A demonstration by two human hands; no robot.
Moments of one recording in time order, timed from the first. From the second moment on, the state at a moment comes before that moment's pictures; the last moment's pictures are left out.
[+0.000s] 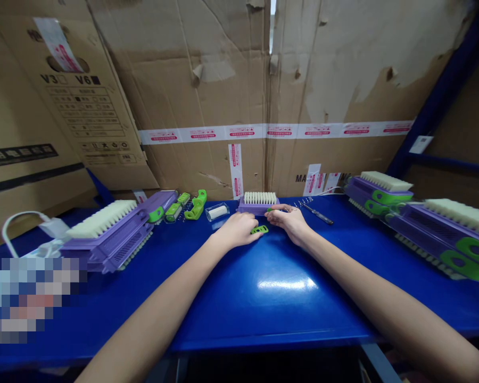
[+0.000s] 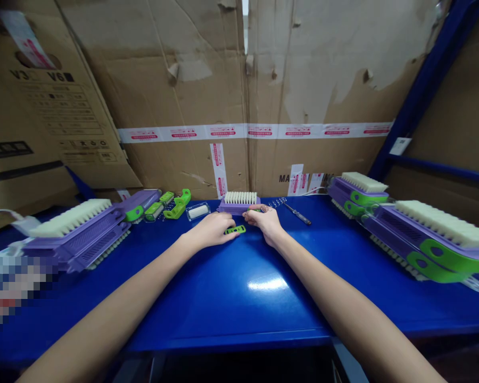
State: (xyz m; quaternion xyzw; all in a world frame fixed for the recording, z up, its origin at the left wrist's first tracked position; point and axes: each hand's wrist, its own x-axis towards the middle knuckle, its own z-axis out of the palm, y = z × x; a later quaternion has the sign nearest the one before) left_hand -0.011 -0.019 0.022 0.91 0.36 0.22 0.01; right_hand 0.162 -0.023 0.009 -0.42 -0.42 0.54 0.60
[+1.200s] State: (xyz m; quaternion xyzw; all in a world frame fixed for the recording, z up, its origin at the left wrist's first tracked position) left_hand 0.007 -0.014 0.004 0.69 0.36 0.47 0.42; right_hand 0.155 -0.029 0.006 -0.43 -0.63 0.27 0.59
